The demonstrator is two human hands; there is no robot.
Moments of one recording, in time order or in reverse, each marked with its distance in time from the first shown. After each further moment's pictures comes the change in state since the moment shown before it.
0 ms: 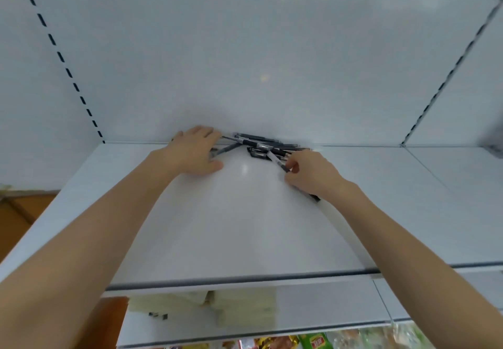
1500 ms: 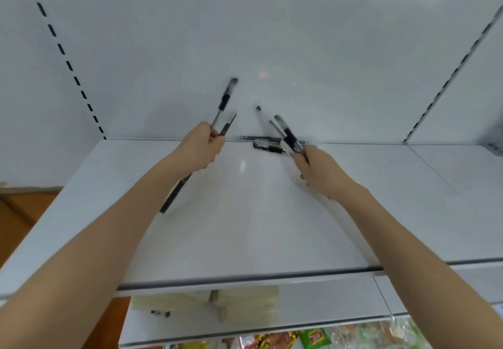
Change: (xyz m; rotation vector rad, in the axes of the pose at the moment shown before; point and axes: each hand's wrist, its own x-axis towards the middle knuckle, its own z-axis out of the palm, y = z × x) left_hand -0.017 0.020 -0.008 -1.016 0.186 -0.263; right_hand -0.004 -0.004 0.004 0.229 0.060 0.046
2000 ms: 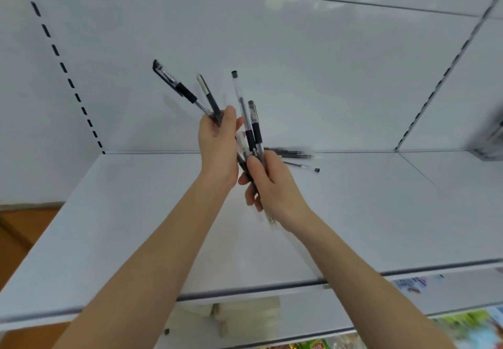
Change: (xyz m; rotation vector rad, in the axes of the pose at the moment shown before) left_hand -0.025 0.058 0.029 -1.055 0.373 0.058; right_hand -0.054 -0.084 0.026 0.702 -0.011 -0.133
